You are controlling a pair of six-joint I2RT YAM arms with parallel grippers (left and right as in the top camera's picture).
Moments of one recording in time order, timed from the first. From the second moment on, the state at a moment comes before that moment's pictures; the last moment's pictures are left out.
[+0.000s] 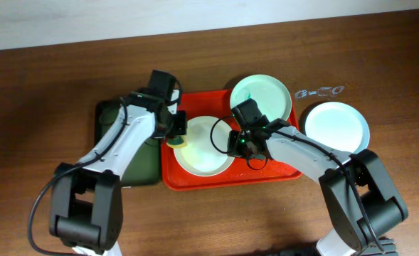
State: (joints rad) left arm -0.39 1.92 1.41 -0.80 0.14 -0.27; right arm 0.43 1.75 0.97 -0.46 -0.14 0.67
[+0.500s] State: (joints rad) left arm -0.49 2.05 1.39 -0.70 0.20 -0.31; right arm 0.43 1.75 0.97 -0.46 -0.13 0.67
